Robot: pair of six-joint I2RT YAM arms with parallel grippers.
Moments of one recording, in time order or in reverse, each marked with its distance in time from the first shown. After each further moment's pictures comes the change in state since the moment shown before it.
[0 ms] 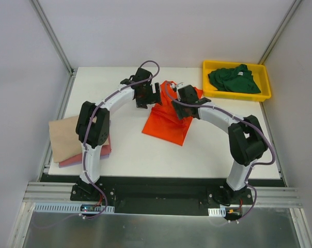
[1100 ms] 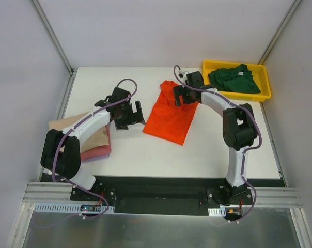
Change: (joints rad) left arm 0.059 -0.552 -0.619 0.005 0.003 -0.039; right arm -0.139 0.238 0.277 -0.011 -0.288 0.088
